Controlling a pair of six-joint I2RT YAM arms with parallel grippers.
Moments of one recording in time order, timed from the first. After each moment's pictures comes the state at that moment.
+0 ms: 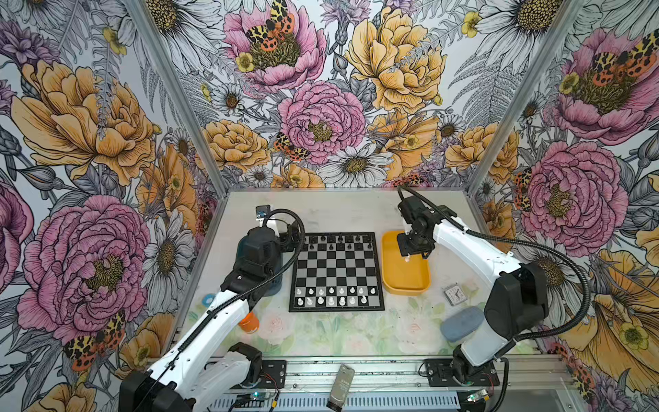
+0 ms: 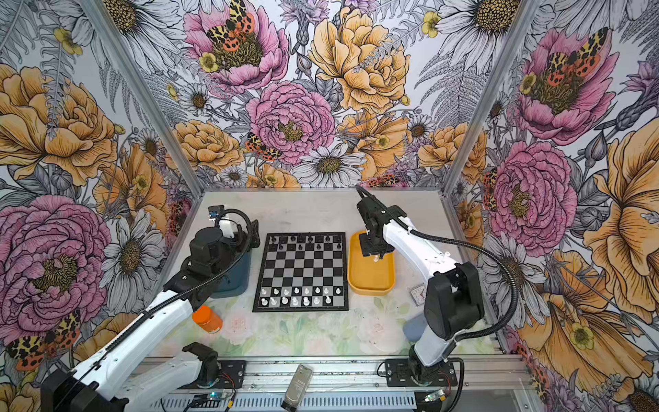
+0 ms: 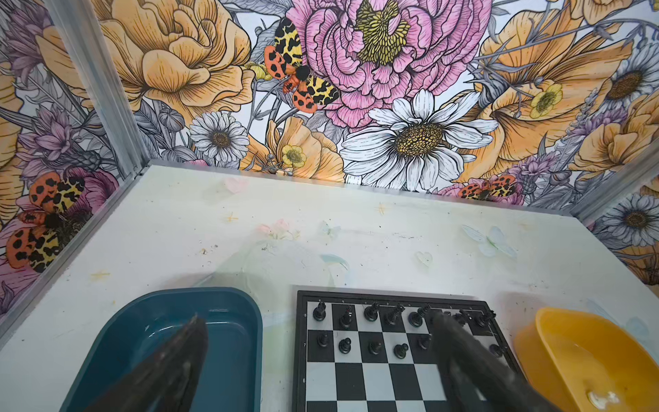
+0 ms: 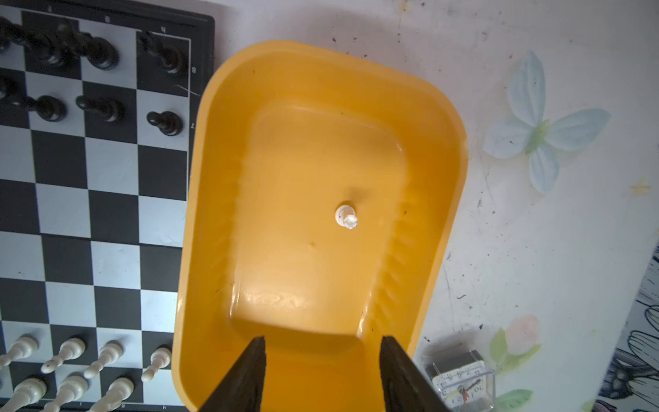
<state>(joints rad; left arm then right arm) -0.38 0.99 0.75 -0.05 -0.30 -0.27 0.36 1.67 1.42 -1.09 0.11 0.21</state>
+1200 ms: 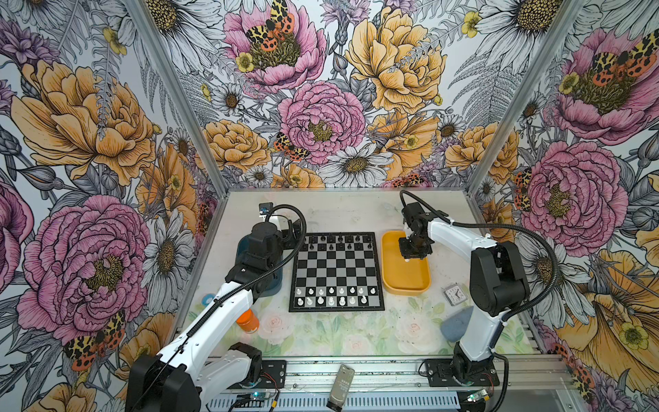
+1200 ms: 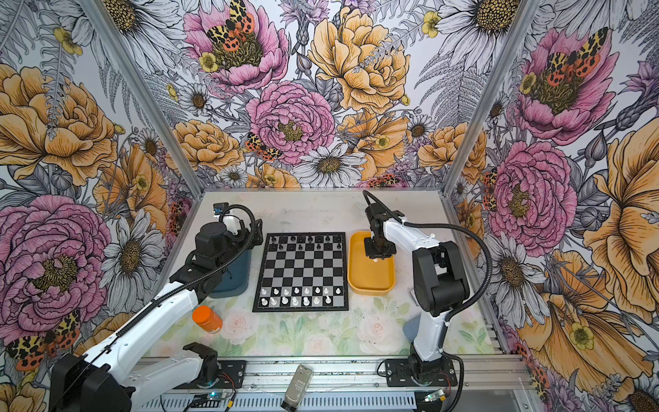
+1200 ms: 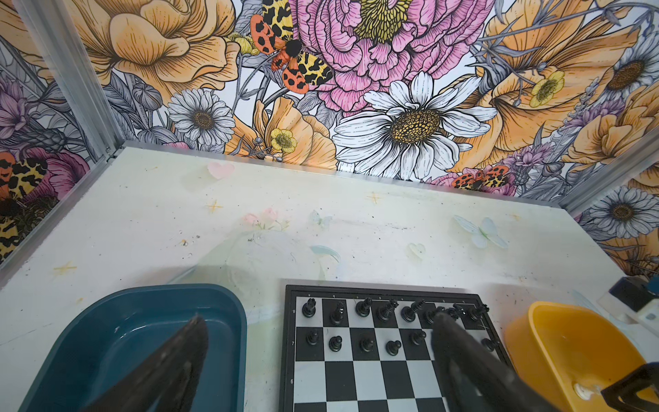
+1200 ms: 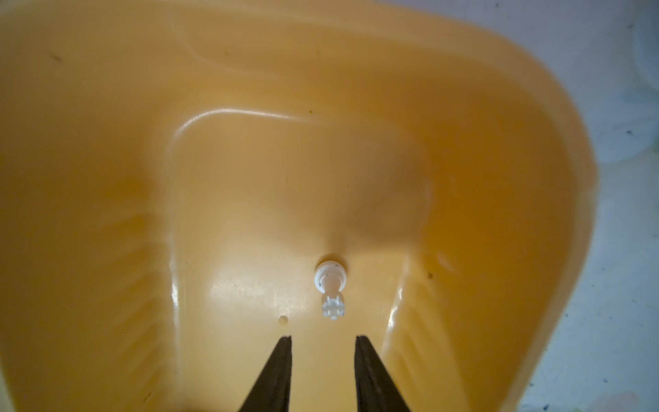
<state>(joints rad) -0.35 1.06 0.77 -0.03 -0.24 -0.30 0.26 1.85 1.35 -0.92 0.01 0.20</state>
